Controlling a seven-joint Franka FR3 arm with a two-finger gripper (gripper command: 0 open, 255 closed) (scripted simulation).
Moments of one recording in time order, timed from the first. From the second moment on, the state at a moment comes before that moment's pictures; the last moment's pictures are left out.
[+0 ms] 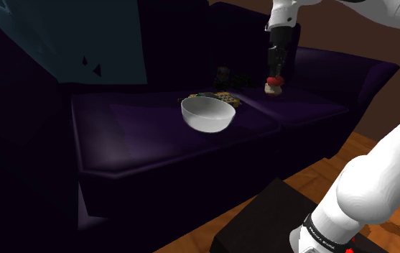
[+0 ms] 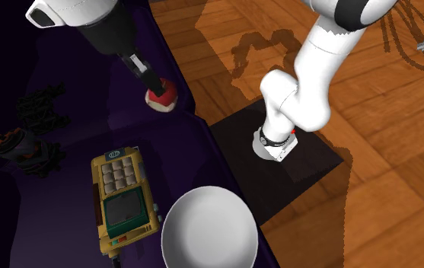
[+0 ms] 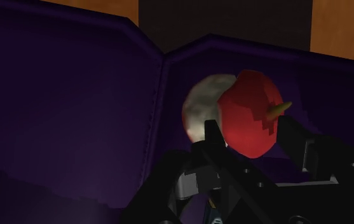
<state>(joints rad) 0.02 -0.17 -0.25 -1.59 -0.05 1.16 -0.31</state>
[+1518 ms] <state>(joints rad) 0.21 0.03 -0.02 -1.27 0.11 1.06 0.16</state>
